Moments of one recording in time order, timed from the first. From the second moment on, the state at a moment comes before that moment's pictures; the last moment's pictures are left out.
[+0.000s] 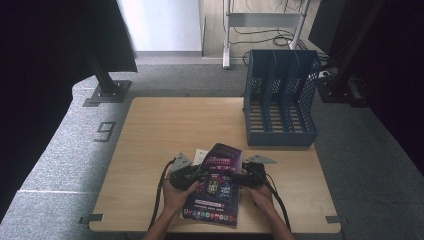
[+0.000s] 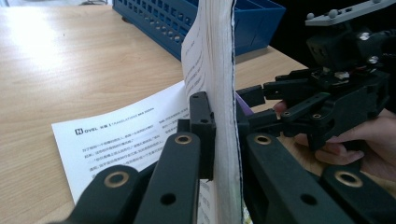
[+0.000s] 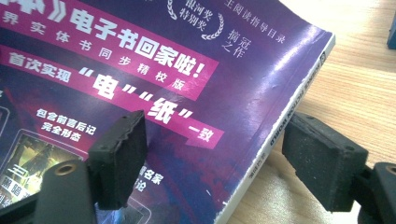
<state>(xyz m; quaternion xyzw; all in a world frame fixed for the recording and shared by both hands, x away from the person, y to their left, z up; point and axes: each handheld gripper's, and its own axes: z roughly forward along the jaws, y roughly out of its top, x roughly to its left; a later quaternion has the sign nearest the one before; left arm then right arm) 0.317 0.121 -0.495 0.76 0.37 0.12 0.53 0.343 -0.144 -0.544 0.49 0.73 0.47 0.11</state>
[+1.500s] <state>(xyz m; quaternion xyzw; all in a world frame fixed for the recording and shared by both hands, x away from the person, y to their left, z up) 0.349 0.128 -0.539 0.78 0.44 0.08 0.45 0.357 -0.131 -0.545 0.49 0.74 0.44 0.11</state>
